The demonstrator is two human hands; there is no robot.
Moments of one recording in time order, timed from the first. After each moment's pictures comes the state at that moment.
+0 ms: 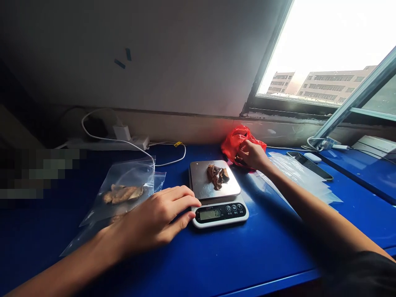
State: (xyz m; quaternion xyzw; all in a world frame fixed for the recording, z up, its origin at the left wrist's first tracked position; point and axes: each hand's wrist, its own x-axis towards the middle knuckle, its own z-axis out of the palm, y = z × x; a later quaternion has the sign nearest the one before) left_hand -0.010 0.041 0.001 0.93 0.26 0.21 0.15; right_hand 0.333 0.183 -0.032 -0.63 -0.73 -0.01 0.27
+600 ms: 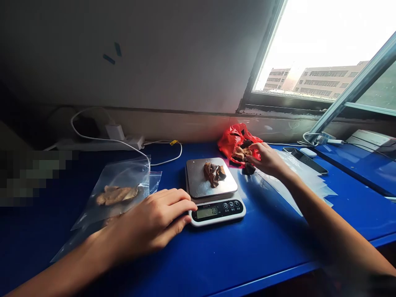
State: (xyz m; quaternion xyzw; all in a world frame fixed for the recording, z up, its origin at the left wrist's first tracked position) left_hand -0.013 0.041 -0.004 0.94 0.24 0.19 0.11; right_hand 0.361 0.131 -0.020 -0.62 -0.72 0.03 0.31
